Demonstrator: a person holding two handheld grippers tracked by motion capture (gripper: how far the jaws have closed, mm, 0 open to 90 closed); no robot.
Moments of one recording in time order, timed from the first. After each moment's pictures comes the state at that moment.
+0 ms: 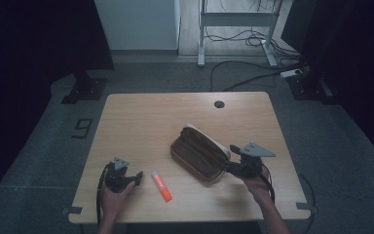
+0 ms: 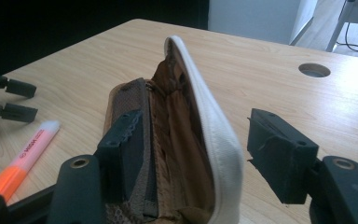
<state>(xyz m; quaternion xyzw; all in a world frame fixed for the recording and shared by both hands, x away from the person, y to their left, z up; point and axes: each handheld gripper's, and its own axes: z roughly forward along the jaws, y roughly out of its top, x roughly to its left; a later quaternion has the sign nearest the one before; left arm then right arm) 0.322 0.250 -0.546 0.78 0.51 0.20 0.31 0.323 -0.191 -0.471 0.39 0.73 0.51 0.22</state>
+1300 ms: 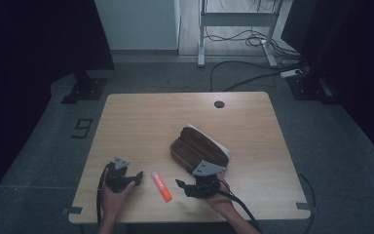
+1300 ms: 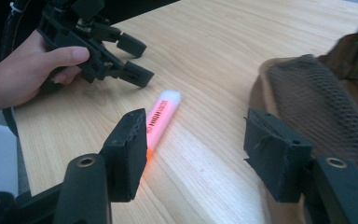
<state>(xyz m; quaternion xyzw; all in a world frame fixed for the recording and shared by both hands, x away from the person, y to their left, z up) 0.322 0.249 -0.546 0.78 0.51 0.20 0.31 0.287 -0.071 -0.497 0.29 0.80 0.50 0.13</state>
